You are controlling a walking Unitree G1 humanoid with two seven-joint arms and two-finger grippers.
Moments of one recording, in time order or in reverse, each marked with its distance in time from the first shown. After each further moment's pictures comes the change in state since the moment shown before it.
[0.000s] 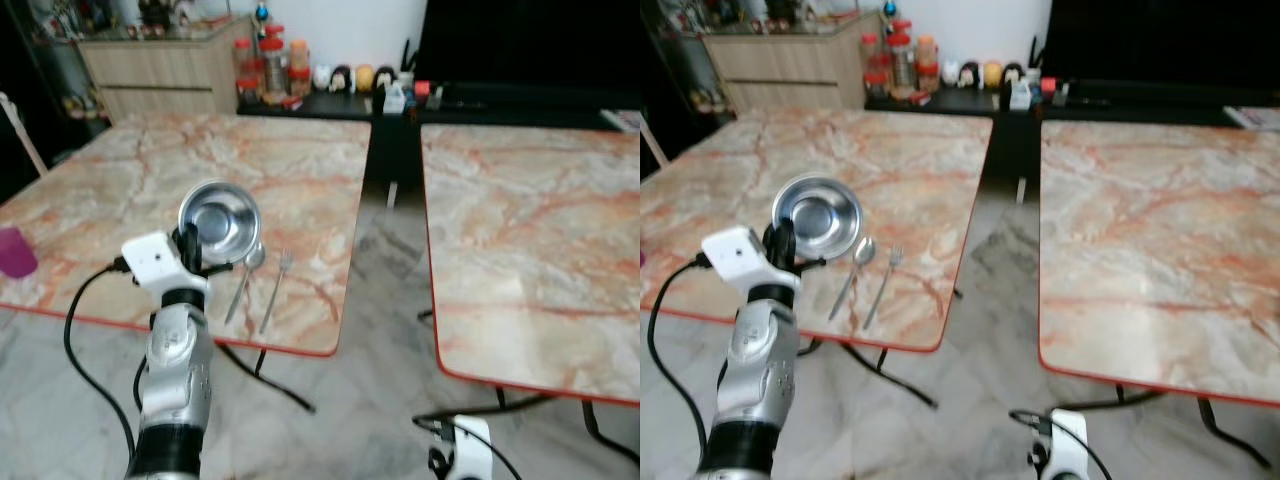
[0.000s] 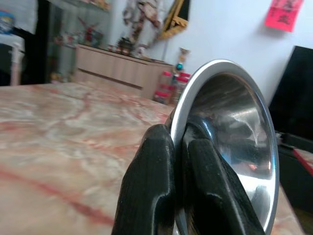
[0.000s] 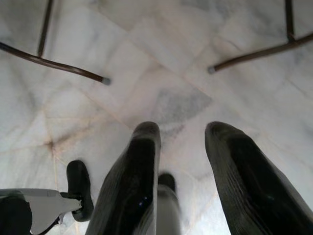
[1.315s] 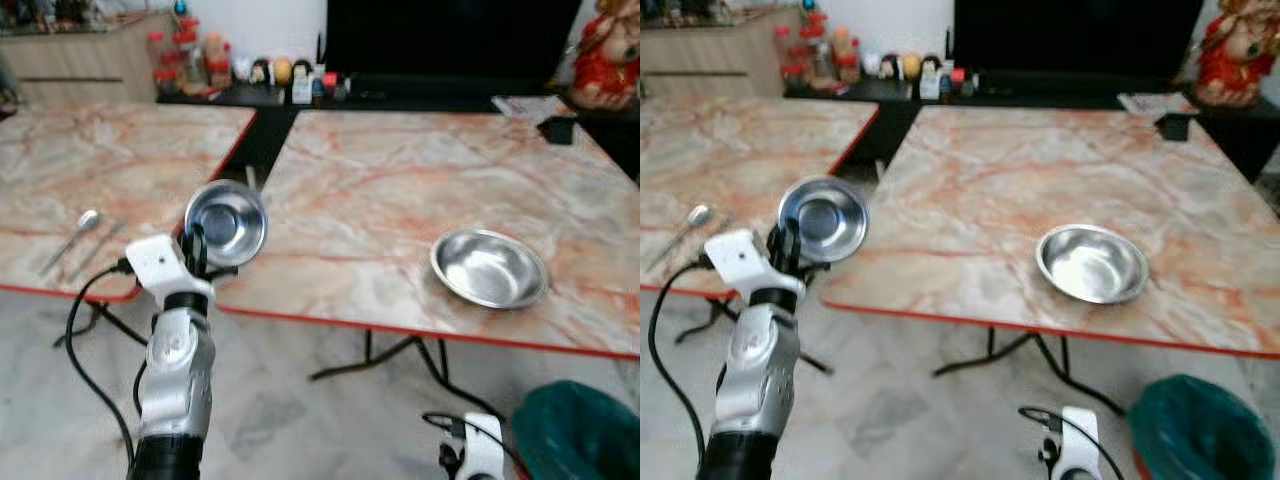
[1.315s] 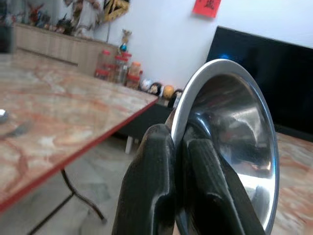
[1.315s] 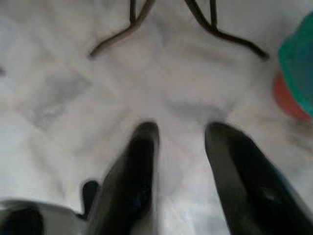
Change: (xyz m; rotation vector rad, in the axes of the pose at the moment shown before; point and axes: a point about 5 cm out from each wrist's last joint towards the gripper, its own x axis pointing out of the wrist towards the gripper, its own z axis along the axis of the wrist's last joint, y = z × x) left arm -0.004 -0.007 0.004 -0.005 0.004 -0.051; right arm -0.001 0.000 -0.003 0.001 0.002 -0.003
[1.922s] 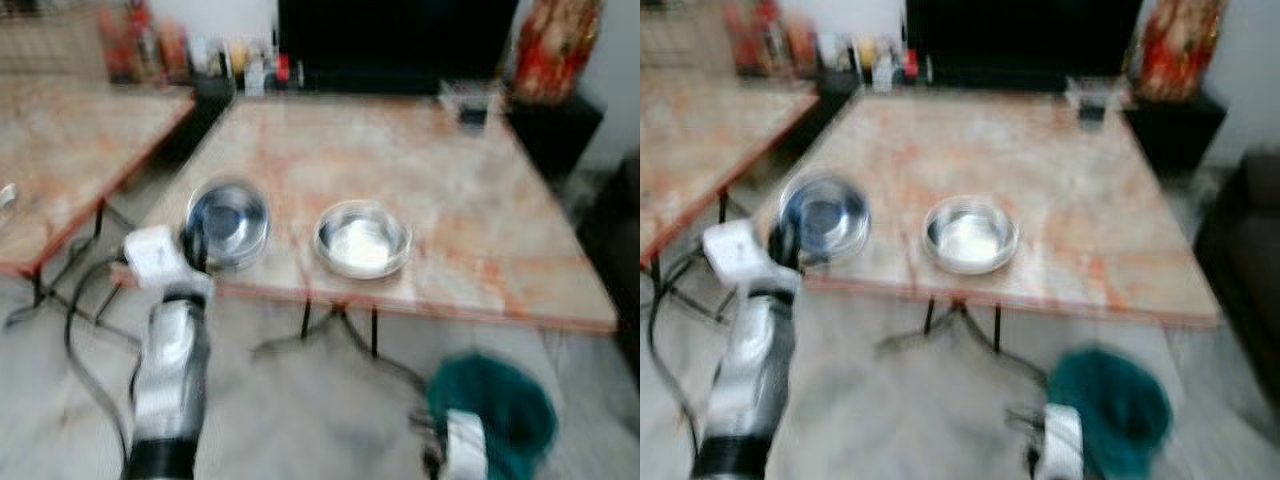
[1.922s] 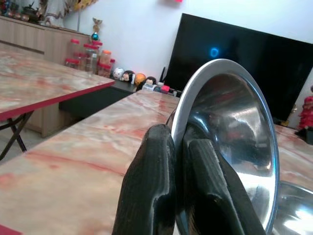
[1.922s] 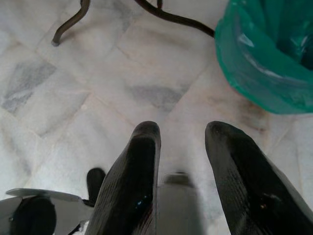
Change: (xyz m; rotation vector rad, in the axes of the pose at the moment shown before) left arm 0.002 -0.004 0.002 -0.025 0.017 -0.049; right arm 0.000 0.009 -0.005 0.007 0.013 0.019
